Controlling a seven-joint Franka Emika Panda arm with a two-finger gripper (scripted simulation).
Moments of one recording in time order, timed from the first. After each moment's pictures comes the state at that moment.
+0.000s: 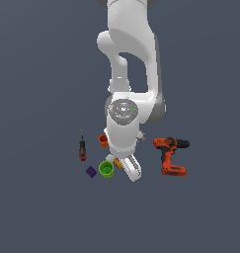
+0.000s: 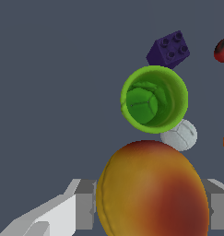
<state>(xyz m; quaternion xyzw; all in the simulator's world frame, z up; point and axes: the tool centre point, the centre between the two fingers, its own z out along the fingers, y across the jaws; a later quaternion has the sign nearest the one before) 0.086 0.010 0.110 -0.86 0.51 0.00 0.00</state>
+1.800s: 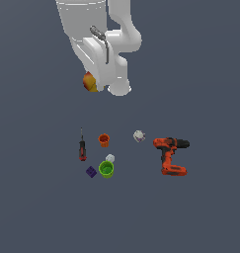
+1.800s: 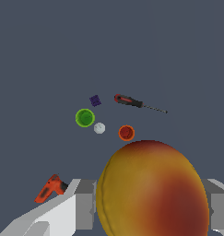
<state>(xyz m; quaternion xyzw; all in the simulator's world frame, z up) -0.023 -0.070 0.405 -0.86 0.51 0.00 0.00</state>
